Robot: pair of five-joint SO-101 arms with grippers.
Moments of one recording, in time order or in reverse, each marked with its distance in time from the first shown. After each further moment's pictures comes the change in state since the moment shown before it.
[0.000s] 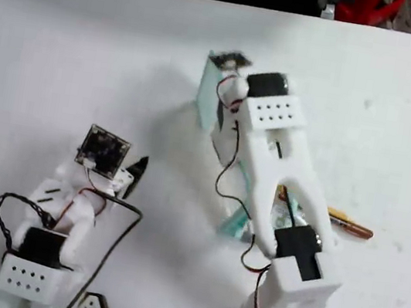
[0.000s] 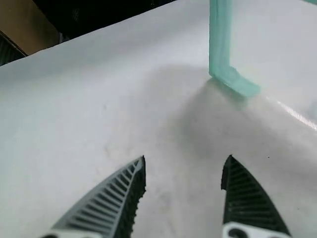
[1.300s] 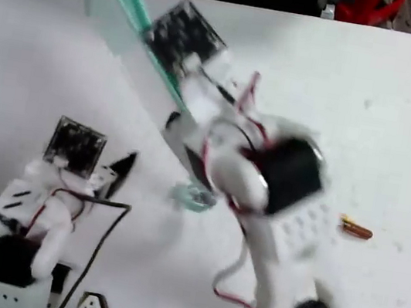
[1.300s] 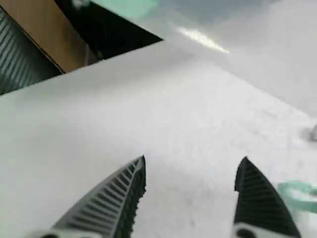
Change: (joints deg) left arm -2.2 -0.3 -20.0 19.2 -0.2; right arm -18.5 -29.9 -13.6 0.6 6.5
